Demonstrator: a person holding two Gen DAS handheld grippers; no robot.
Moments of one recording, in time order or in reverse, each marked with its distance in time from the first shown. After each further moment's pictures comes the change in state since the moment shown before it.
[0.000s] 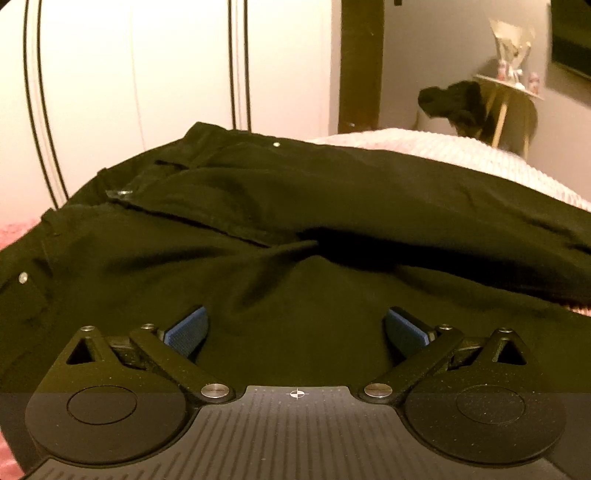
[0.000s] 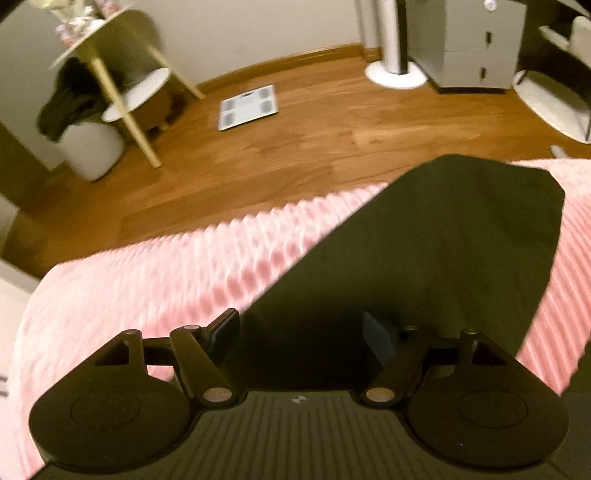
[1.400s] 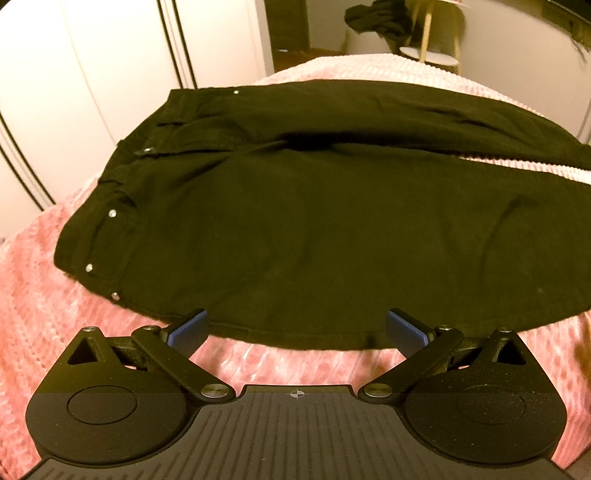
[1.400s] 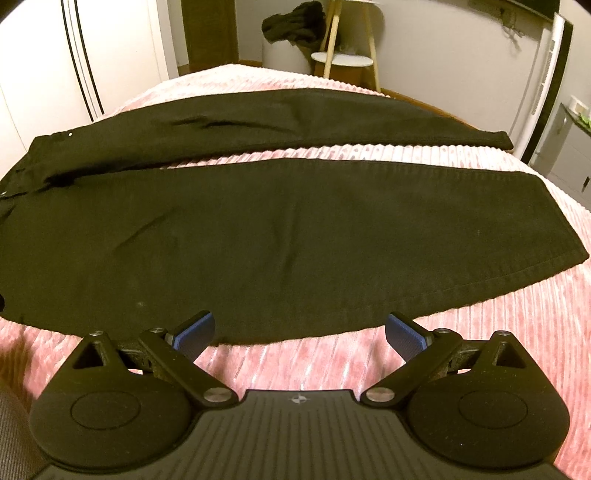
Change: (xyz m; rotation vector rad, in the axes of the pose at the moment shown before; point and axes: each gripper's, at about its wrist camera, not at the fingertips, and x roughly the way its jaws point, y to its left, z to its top) left arm -0.141 0.043 -0.029 0.249 0.271 -0.129; right arm -0.214 -0.191 -0.350 -0.774 -0.113 0.233
